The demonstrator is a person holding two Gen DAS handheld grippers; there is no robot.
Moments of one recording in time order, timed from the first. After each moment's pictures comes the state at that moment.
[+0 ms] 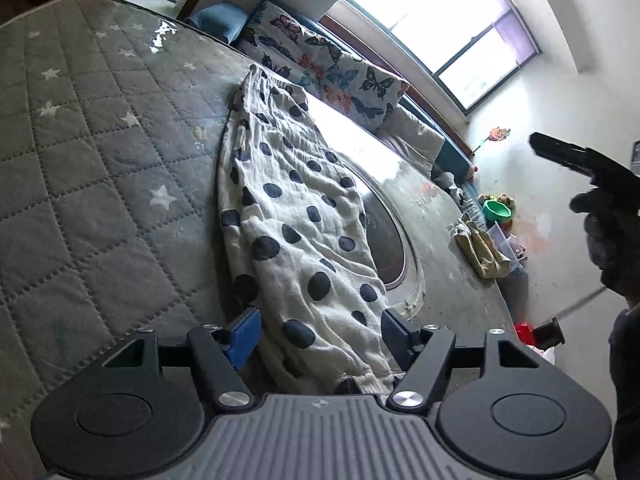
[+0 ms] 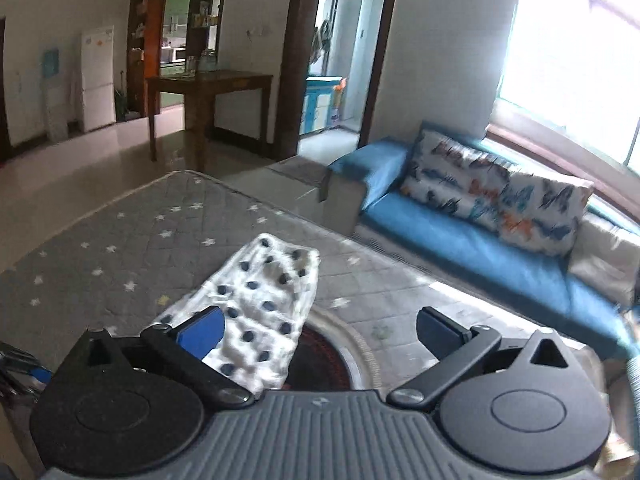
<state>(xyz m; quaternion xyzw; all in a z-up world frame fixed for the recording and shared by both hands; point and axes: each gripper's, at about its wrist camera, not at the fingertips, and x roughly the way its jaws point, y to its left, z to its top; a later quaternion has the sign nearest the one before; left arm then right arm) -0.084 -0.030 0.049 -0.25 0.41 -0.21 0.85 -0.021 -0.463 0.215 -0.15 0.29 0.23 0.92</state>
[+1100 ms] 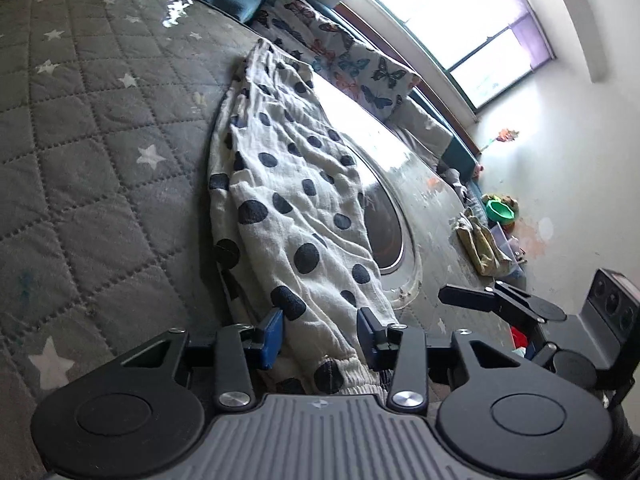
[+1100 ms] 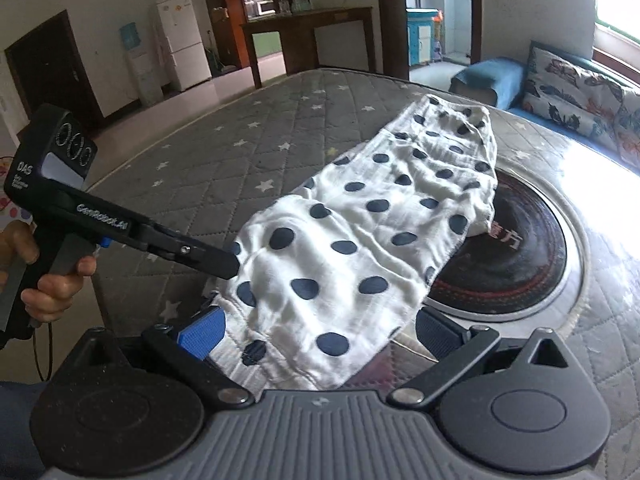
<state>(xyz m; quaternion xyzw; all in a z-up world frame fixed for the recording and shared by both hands) -0.085 -0.047 0.034 -0.28 0.43 -0.20 0.83 -0.136 -0.410 0.069 -0.09 0.40 0.39 0.83</state>
